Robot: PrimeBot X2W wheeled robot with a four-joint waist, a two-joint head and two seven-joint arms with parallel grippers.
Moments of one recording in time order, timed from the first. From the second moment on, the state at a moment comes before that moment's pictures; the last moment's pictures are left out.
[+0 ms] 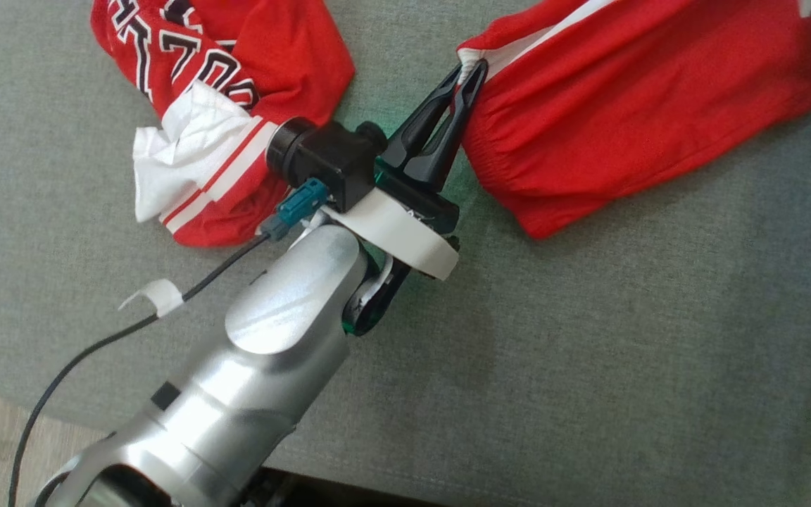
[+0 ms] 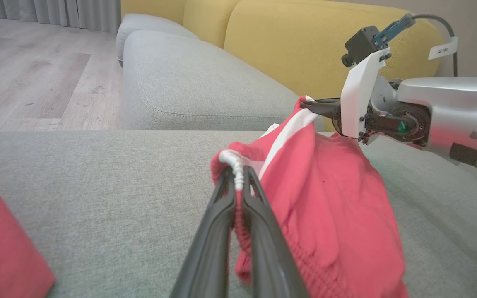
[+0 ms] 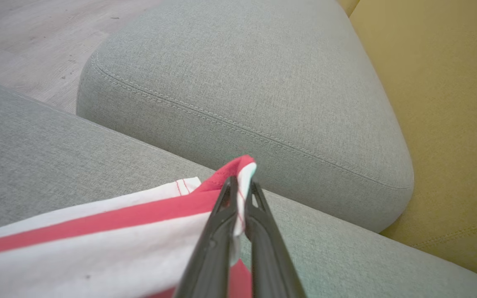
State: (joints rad) left arm -0.84 0.04 -0.82 0.48 -0.61 -0.04 -0.26; right arm -1.23 -0.16 -0.31 0.96 -0.62 0.12 0.10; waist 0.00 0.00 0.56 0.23
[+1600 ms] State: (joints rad) left arm -0.29 0.21 -0.46 0.34 -0.34 0.12 -0.26; right arm -0.32 -0.07 0.05 0.51 0.20 0.12 -0.25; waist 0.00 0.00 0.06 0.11
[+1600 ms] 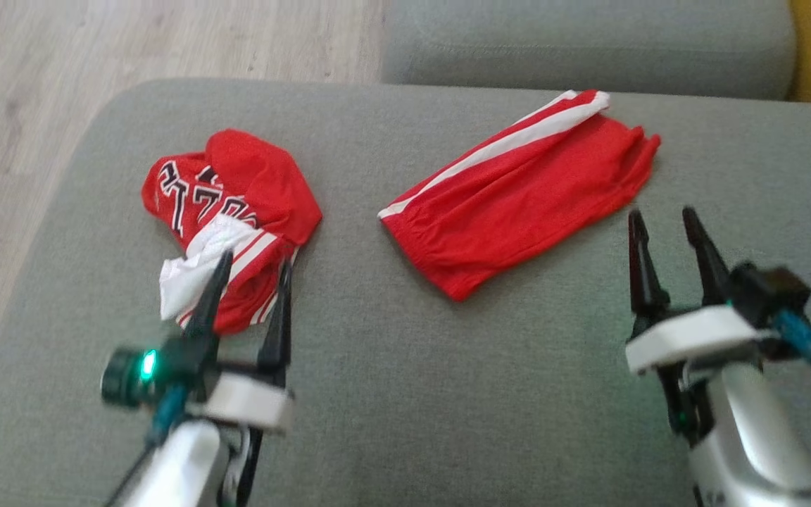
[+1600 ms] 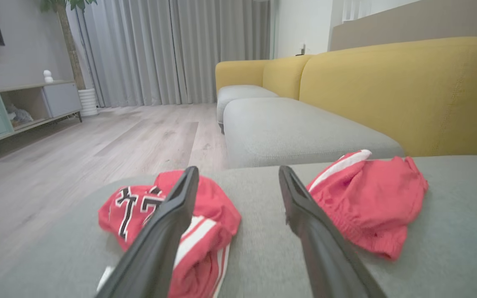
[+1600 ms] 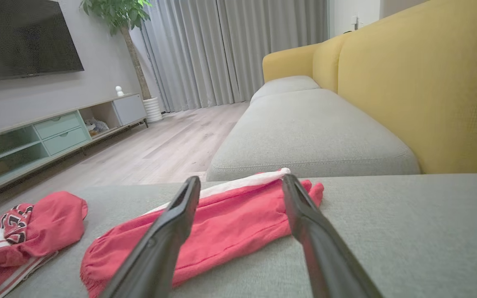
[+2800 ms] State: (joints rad) left arm -0.30 0.06 -0.29 0.22 -0.23 -0.05 -0.26; right arm -0.89 -0.15 -0.44 0.70 -0.26 0.12 0.30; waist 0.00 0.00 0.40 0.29
